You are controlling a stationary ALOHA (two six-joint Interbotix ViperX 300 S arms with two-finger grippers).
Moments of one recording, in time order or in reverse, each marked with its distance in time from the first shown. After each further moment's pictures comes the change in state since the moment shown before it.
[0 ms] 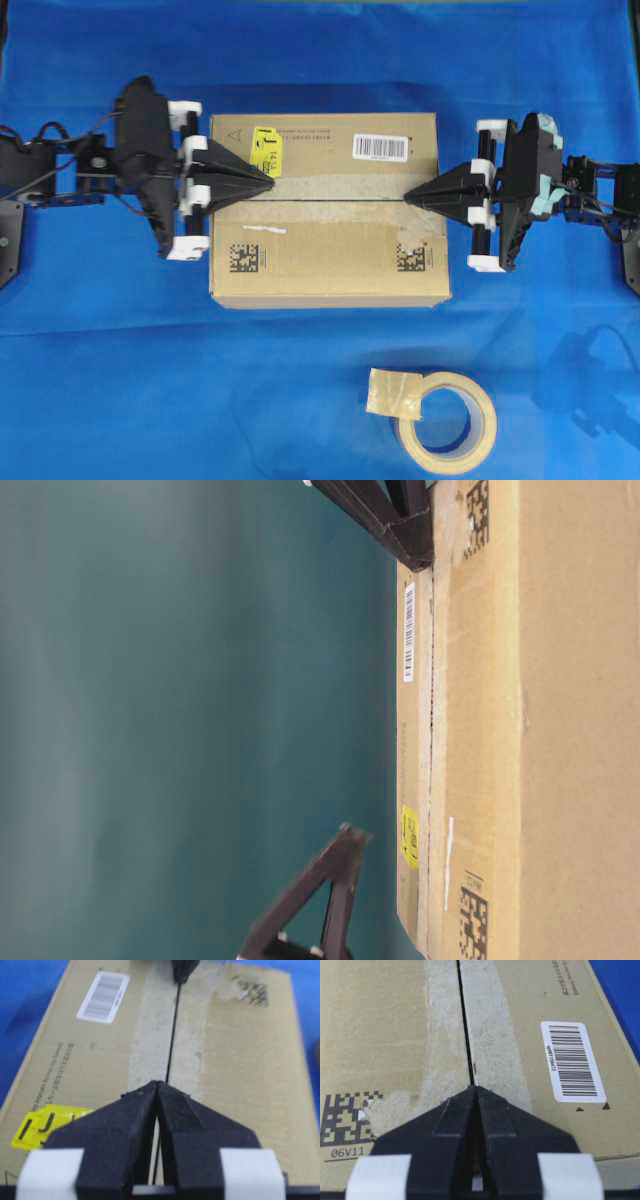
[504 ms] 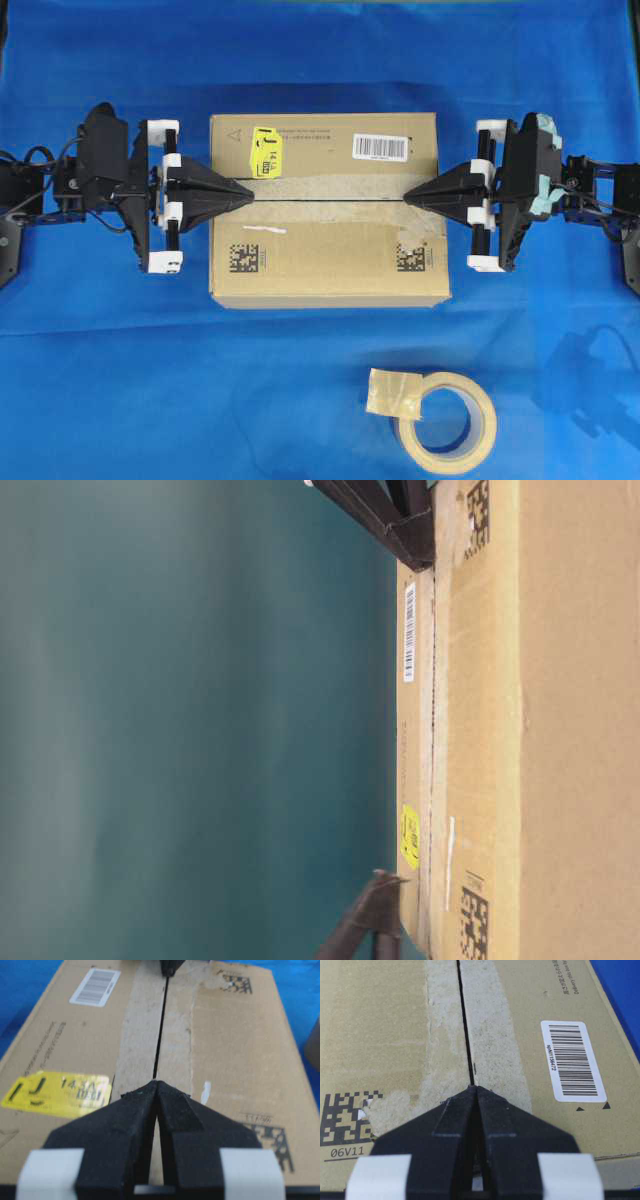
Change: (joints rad) left arm -0.023 0.094 0.130 0.002 -0.310 0.000; right arm -0.002 0.002 0.000 -0.002 0.000 0.000
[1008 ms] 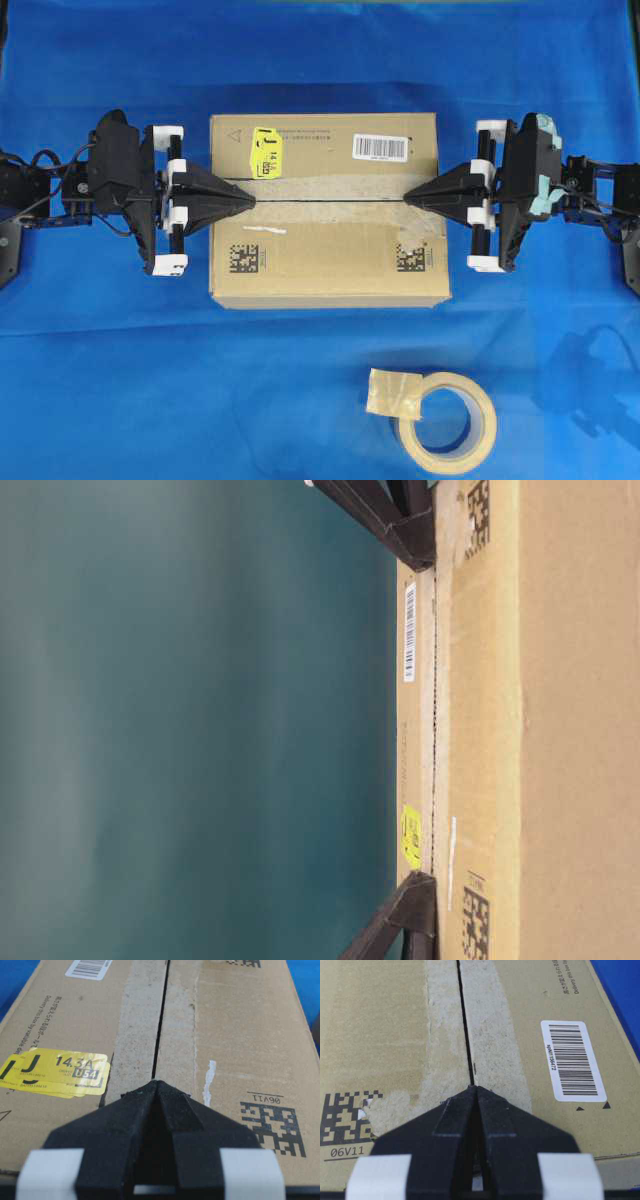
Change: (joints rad) left arm 0.000 0.038 -0.002 -0.002 -0.008 0.000; right arm 0.002 0.002 0.000 0.002 0.002 0.000
